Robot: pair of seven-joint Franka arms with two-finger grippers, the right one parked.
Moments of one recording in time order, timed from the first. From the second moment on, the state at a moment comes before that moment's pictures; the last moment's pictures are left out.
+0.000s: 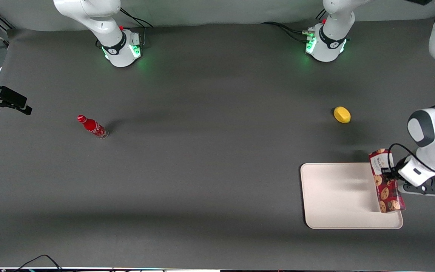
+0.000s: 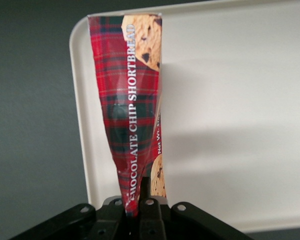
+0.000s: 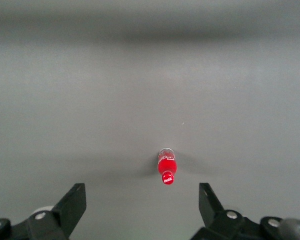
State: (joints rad) arm 0.39 0.58 -0.24 -1.76 0.15 2.45 0.19
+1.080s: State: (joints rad) arm 0.38 0.65 -0.21 -1.59 0.18 2.33 0.19
